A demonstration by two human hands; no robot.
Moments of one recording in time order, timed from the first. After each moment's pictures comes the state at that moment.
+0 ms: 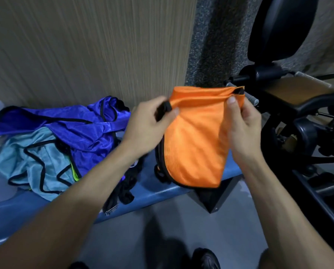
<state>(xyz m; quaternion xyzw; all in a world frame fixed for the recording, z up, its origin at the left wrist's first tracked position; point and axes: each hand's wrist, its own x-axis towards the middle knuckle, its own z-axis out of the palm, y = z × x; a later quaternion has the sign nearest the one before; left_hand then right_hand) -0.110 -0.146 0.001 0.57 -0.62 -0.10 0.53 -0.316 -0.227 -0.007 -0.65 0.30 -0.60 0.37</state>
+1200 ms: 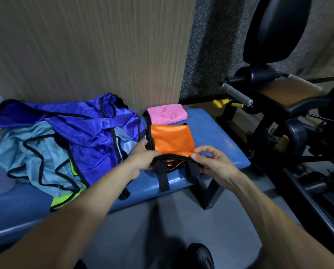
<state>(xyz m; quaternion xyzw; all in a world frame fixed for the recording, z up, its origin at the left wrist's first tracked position) -0.092 -0.157 -0.122 0.71 -0.30 -0.44 0.46 -0.335 -0.215 -0.099 -0.52 0.41 -0.28 0.70</state>
